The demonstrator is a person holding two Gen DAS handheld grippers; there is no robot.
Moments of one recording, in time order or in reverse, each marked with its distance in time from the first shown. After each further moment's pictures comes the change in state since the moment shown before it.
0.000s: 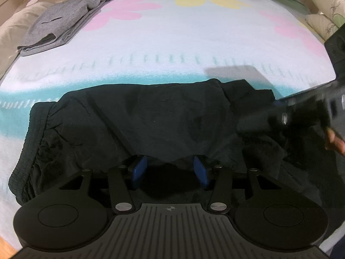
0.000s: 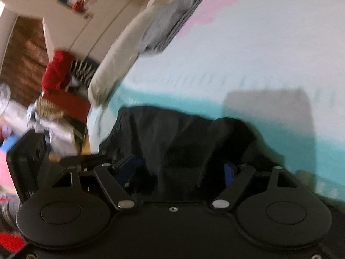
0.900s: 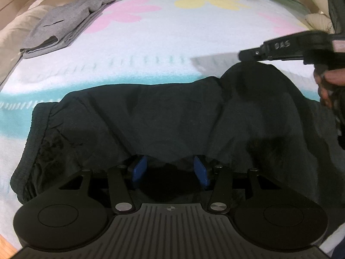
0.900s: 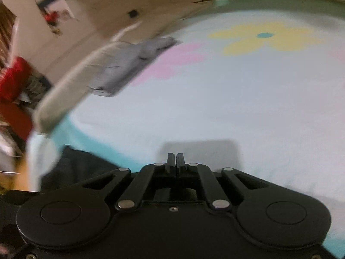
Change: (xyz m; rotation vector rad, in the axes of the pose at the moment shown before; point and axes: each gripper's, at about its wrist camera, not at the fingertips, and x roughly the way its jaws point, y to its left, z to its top) left arm -0.003 -0.005 -0.004 0.006 -0.015 0.022; right arm -0.017 0.007 0.022 -0.111 -0.279 -0.431
